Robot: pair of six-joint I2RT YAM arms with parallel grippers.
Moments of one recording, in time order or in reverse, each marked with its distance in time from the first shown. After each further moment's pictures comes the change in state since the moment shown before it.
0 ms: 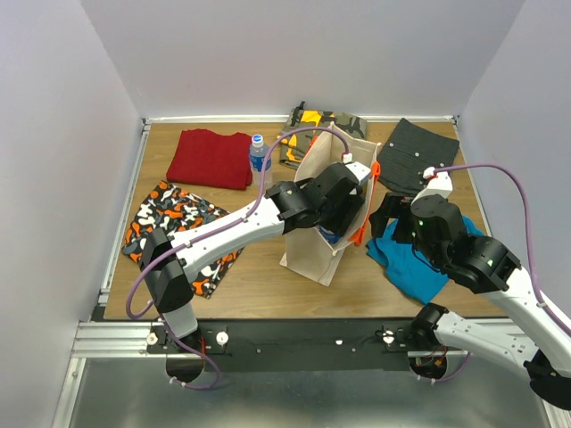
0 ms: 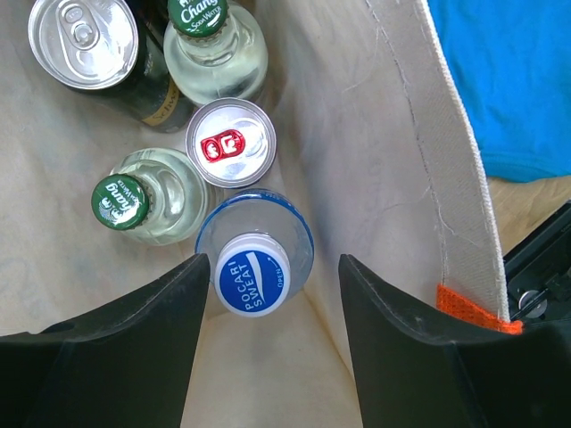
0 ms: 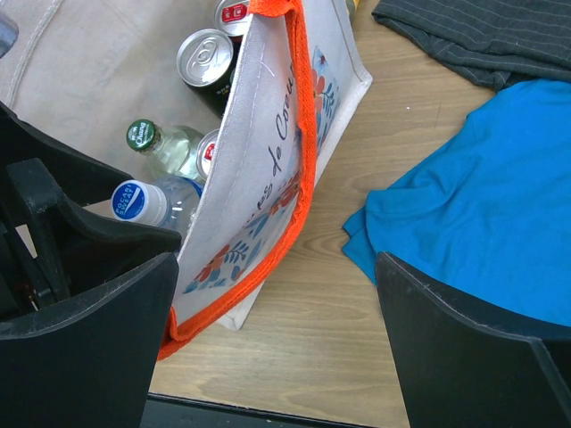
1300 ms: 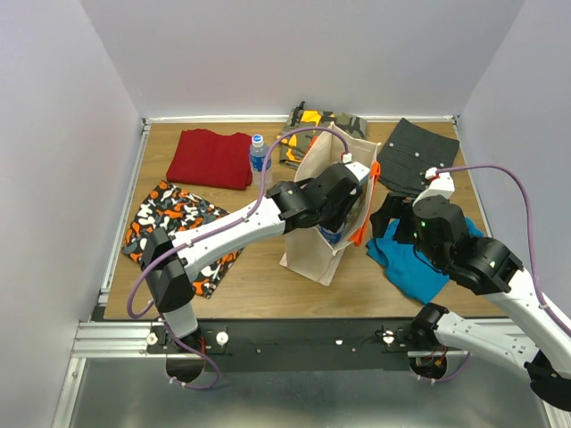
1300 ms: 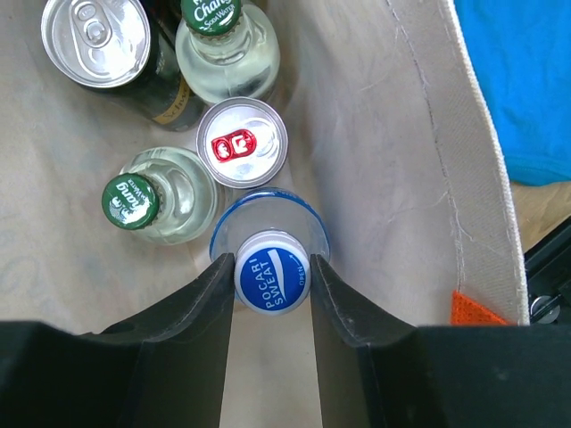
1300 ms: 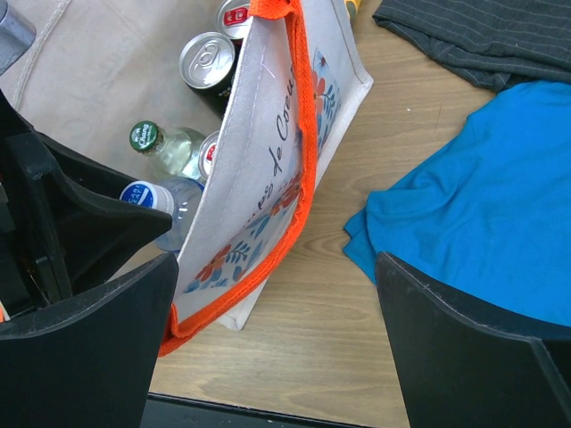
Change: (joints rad) left arm 0.001 0.005 -0.003 -0.003 -0.015 0.002; right arm 0.000 -0.011 0.000 0.000 0.000 0.001
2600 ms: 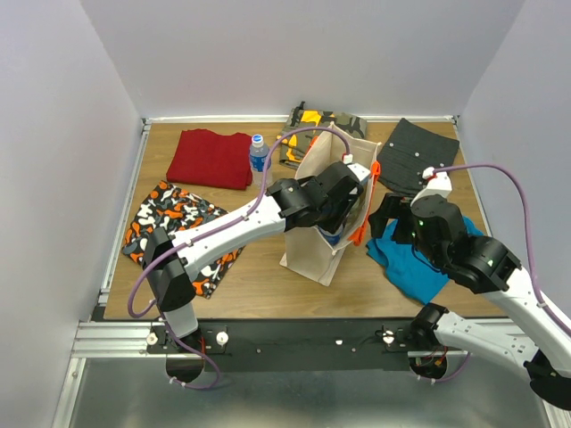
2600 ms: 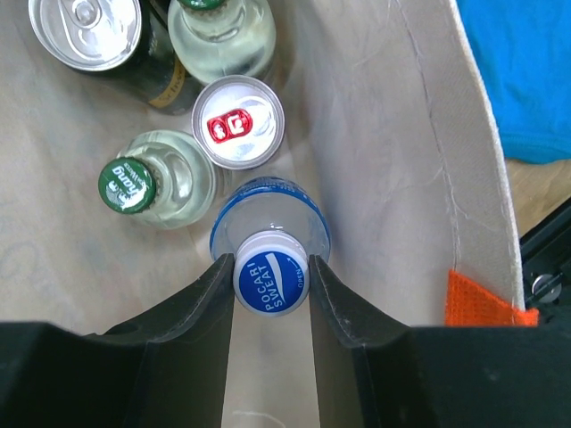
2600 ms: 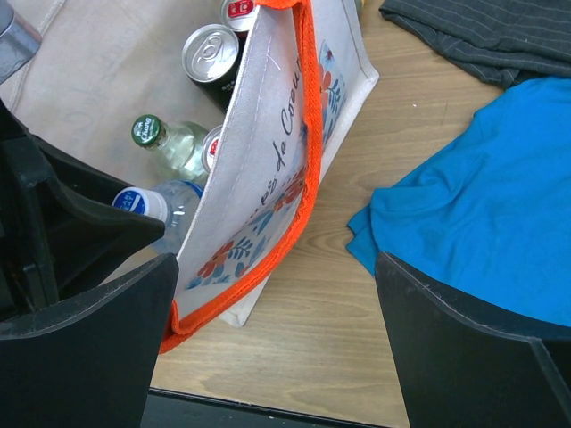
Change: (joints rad) left arm 0.001 0.010 0.042 -0.068 0.019 0.010; right arm 0.000 0.008 0.000 0.001 -0.016 0.000
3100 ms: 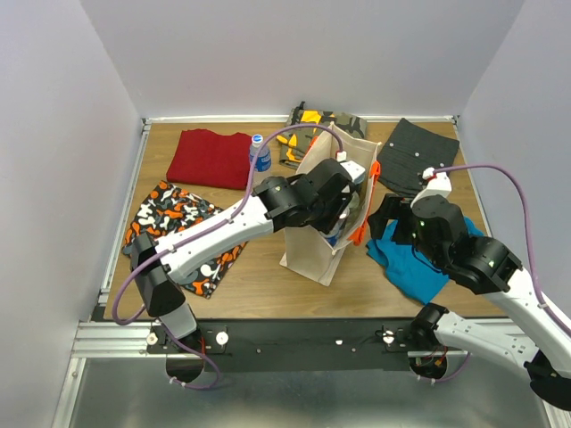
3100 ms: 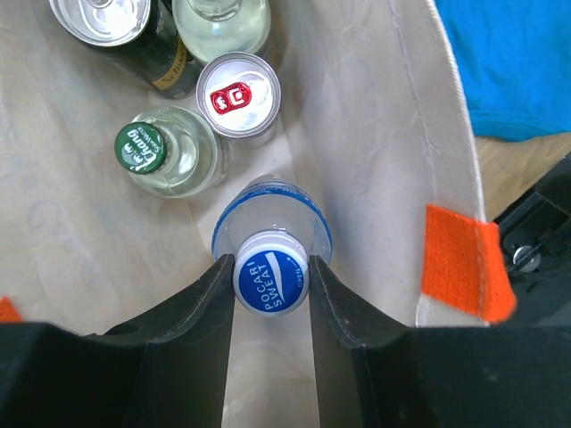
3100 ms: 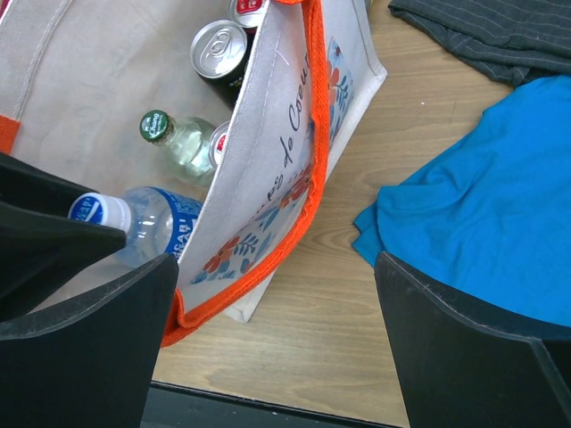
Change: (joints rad) left arm 0.000 -0.062 0.013 -0.071 0.021 0.000; right arm 0.000 -0.003 0.000 0.000 -0.020 0.001
